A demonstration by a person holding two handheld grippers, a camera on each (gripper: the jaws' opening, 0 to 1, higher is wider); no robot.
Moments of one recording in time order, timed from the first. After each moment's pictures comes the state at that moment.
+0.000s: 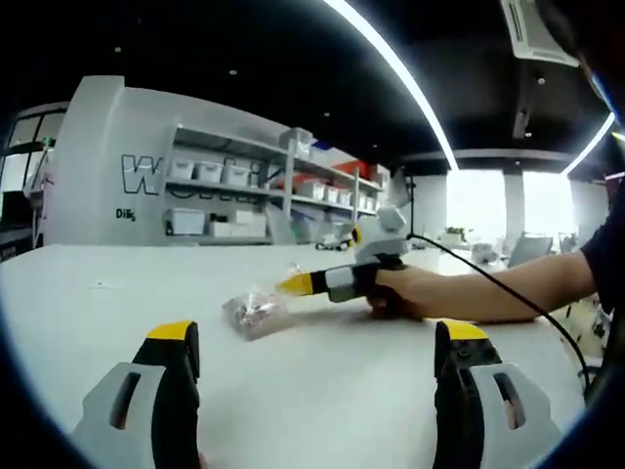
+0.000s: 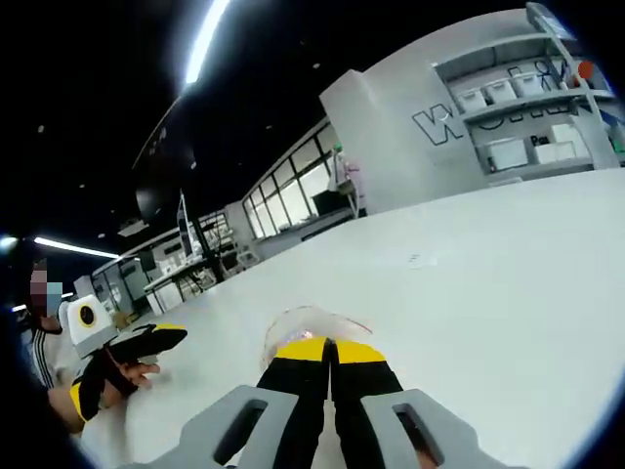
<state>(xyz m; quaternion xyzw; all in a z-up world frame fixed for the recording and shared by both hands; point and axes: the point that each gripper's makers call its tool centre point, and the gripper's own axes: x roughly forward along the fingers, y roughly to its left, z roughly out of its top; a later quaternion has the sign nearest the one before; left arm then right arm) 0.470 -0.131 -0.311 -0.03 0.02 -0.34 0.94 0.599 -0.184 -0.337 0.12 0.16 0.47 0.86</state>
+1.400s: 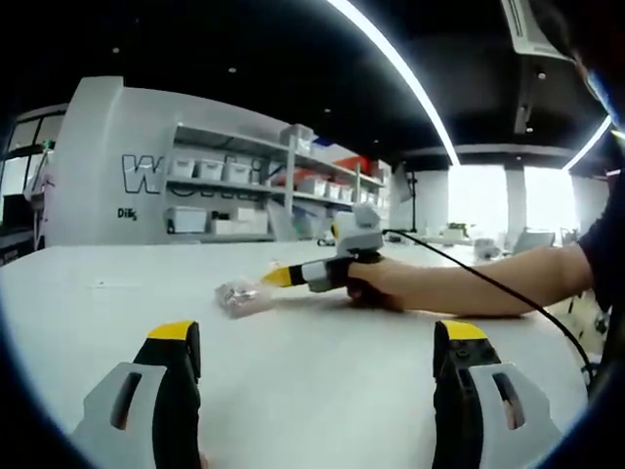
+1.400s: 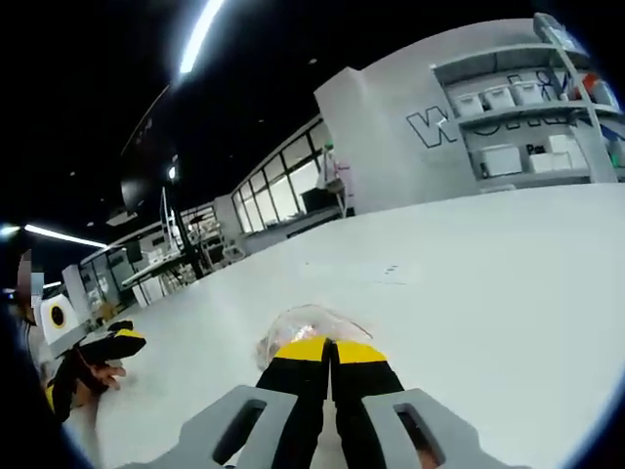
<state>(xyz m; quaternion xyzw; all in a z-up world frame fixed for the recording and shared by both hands) 0.472 -0.131 -0.315 -0.02 0.03 -0.34 0.94 0.641 -0.181 -0.343 0.09 0.16 0.46 0.87</state>
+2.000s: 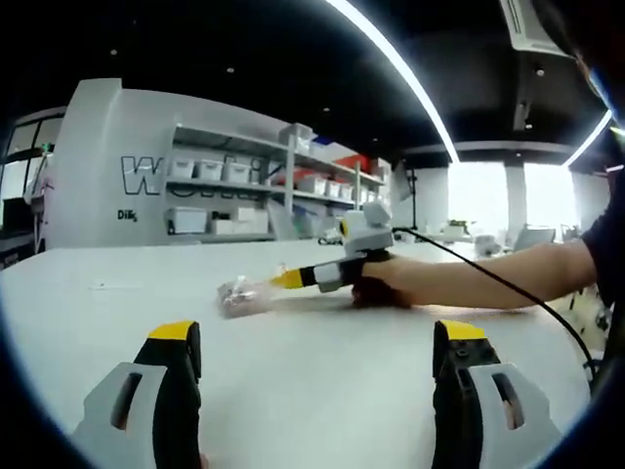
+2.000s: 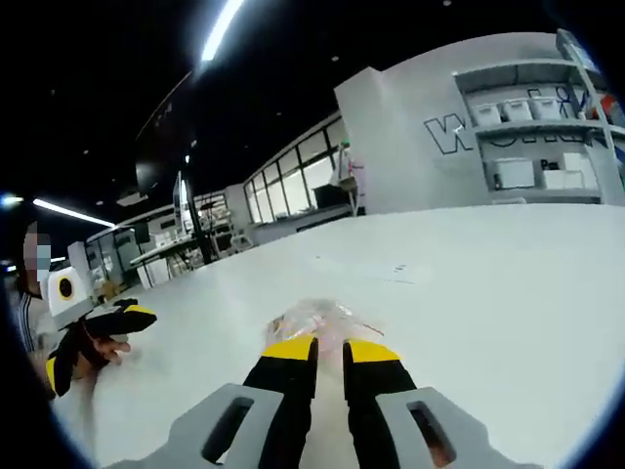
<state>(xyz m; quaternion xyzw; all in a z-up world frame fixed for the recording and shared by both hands) 0.473 -0.130 -0.316 -0.02 0.03 -0.33 0.94 0.624 -0.190 -0.342 0.06 0.14 0.48 0.87</state>
